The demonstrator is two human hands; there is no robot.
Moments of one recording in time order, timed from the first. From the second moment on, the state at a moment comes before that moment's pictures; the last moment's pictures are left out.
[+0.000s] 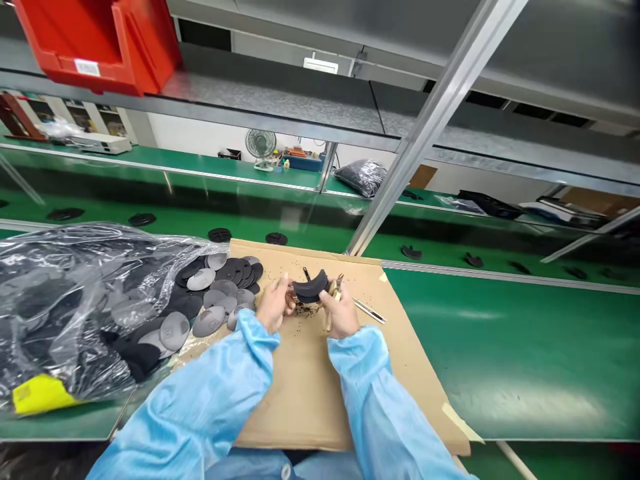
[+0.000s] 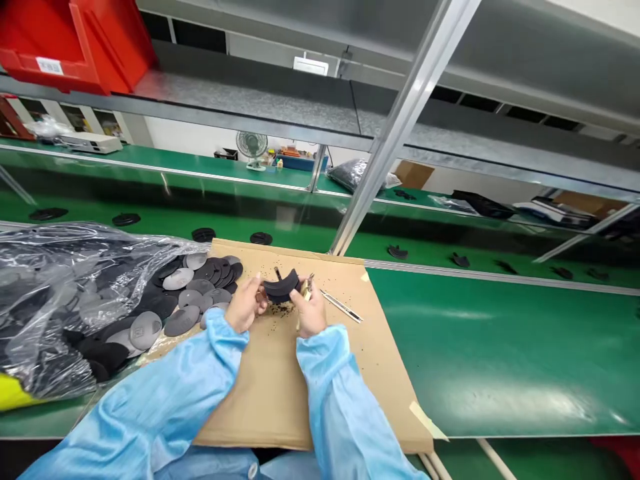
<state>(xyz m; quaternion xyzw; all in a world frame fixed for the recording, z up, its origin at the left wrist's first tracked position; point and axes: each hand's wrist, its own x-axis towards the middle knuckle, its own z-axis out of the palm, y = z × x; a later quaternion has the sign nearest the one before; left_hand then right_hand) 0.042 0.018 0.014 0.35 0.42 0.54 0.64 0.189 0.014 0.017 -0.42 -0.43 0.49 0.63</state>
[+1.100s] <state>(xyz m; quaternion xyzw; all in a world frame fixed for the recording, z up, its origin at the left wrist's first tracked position) 0.014 0.004 0.004 0.22 0.36 0.62 0.66 0.168 -0.001 -0.004 -0.51 -0.70 0.20 0.46</state>
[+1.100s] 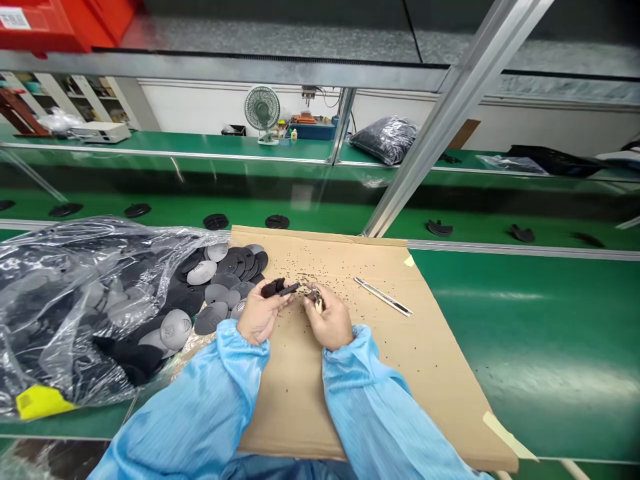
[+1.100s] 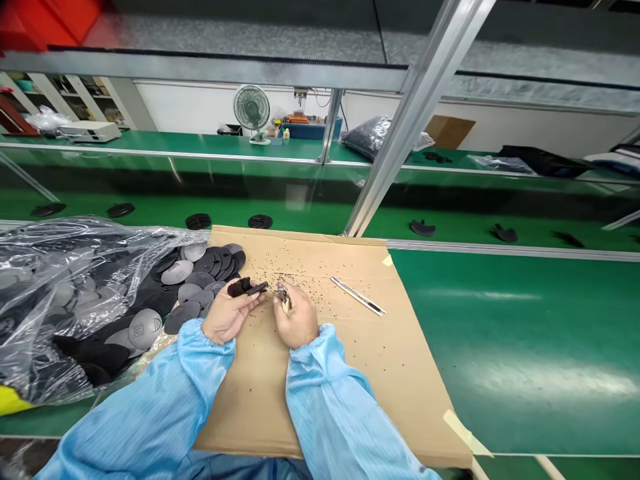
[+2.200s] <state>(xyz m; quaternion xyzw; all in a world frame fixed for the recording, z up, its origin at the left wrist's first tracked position) 0.009 0.008 -0.007 0.39 0.36 0.68 0.51 0.180 -0.004 0.016 -0.48 -0.79 0.25 0.29</state>
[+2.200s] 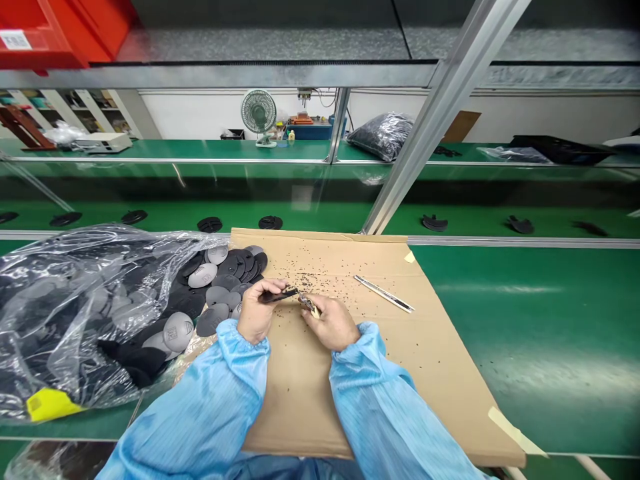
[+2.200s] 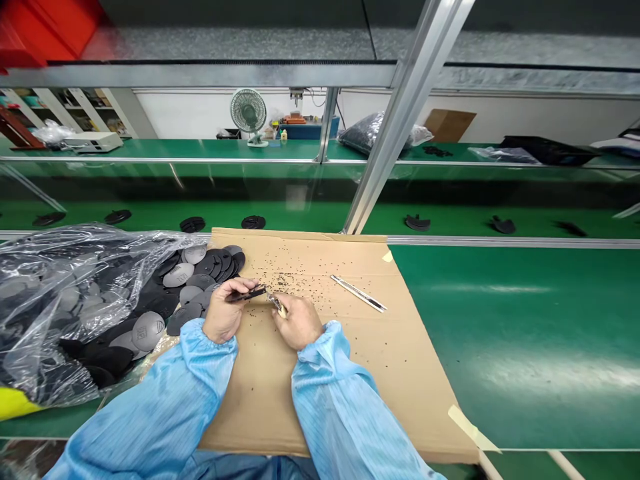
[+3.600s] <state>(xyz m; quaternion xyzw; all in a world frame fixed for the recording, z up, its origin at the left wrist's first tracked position) 0.012 -0.008 -0.004 0.67 0.58 0.45 0.12 0.164 -0.014 0.010 -0.56 -0.82 0.03 0.14</state>
